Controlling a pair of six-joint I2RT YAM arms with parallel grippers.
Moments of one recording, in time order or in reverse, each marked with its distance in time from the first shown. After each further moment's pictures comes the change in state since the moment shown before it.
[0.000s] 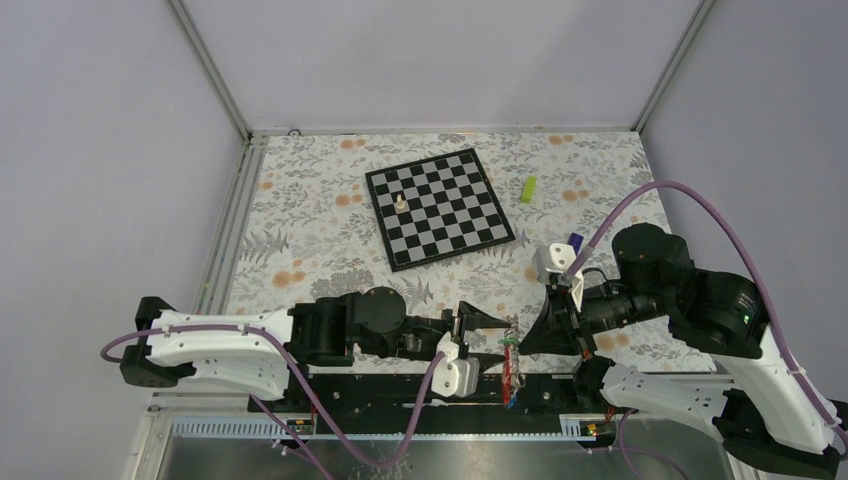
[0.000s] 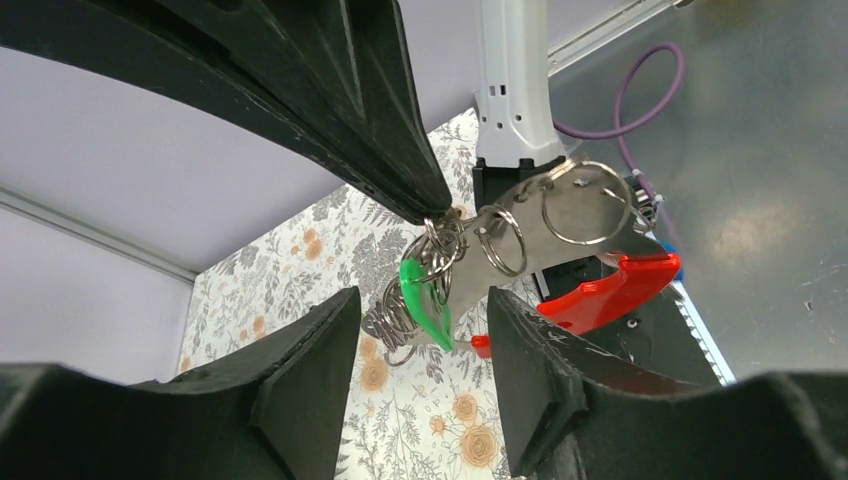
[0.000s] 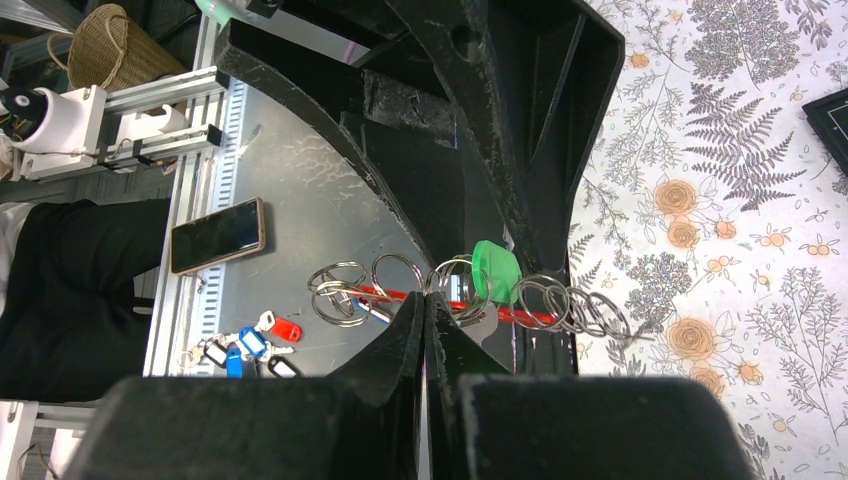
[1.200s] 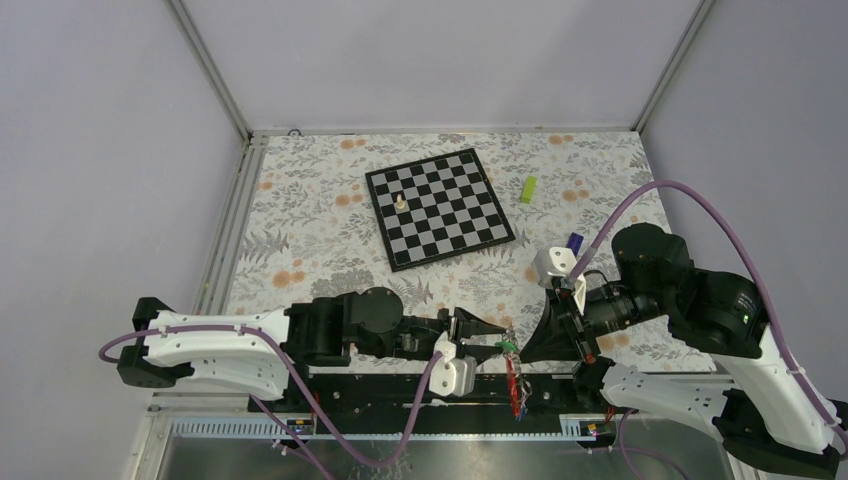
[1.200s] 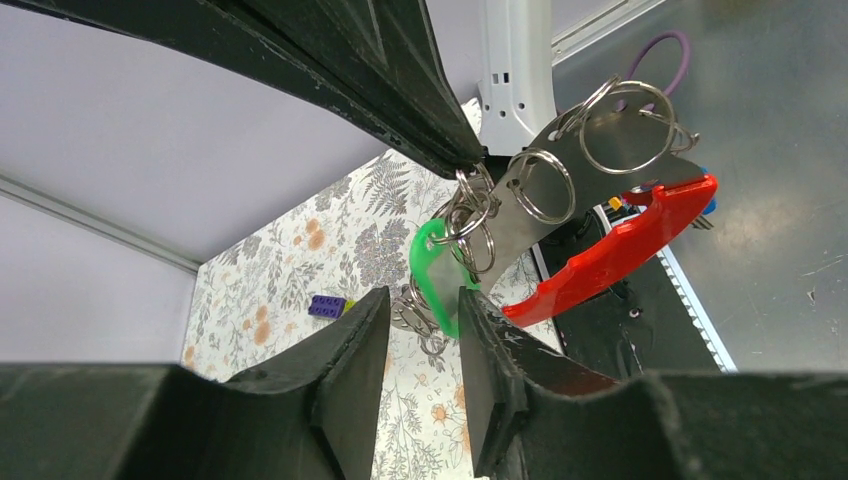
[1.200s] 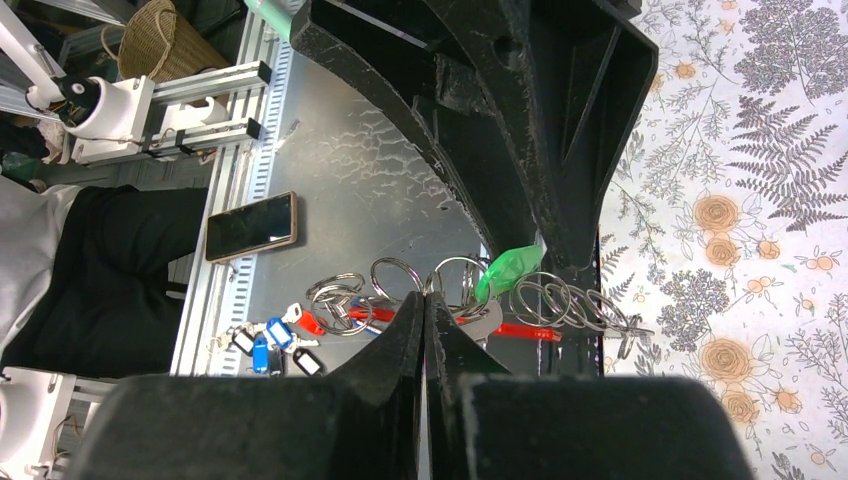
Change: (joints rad) left arm 0.000 -0.017 -0.006 -0.030 -0.013 0.002; right arm 0.000 0.001 0.000 0.000 -0.079 0.005
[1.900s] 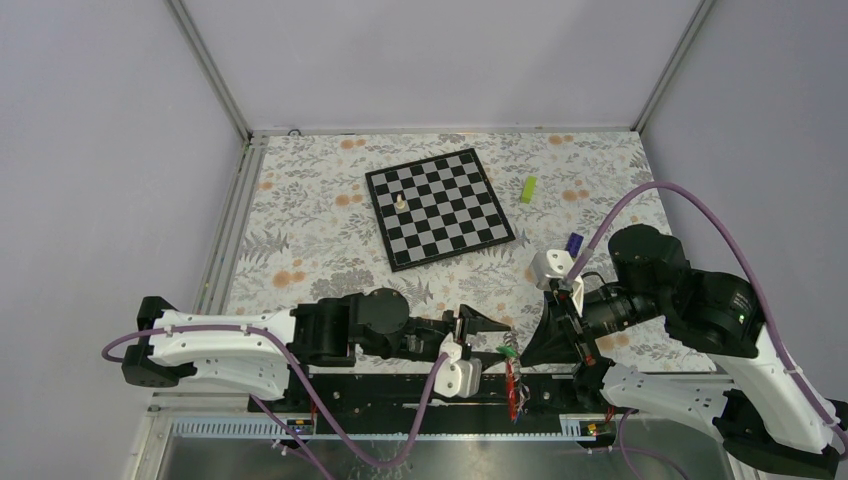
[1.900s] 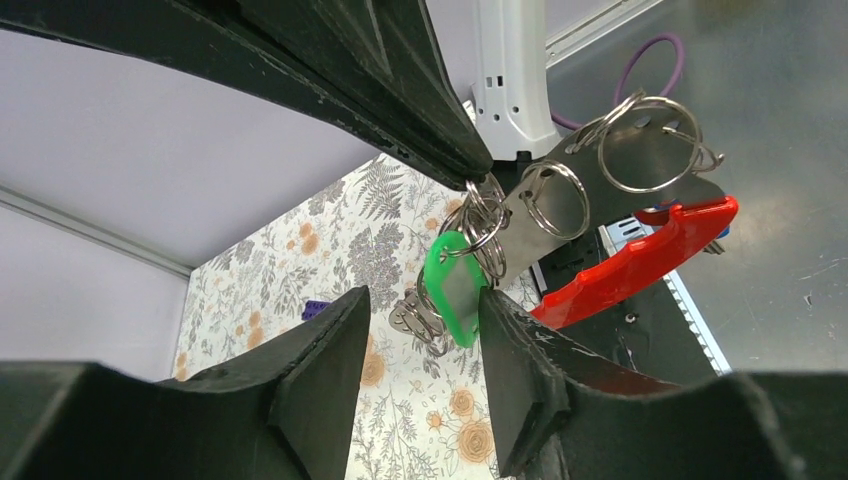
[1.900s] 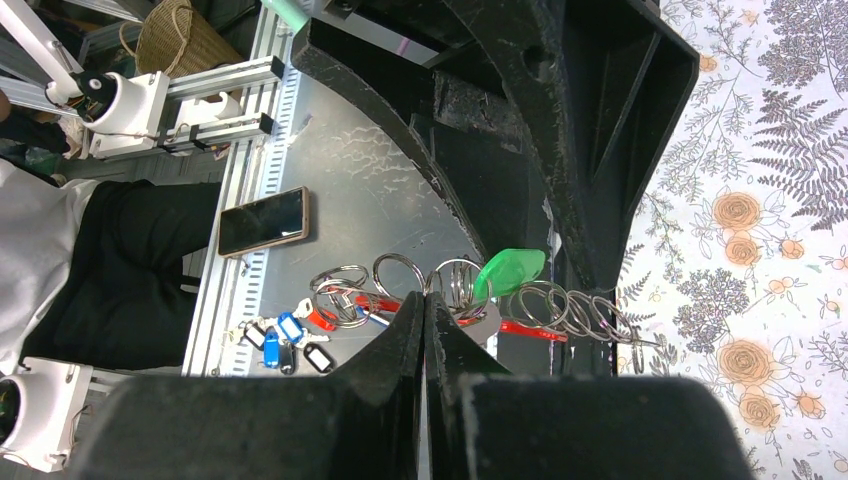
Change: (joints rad) left arm -0.001 0.024 0.000 0.014 0.011 -0.003; right arm 0.000 -0.004 -0.019 0.003 -0.025 0.007
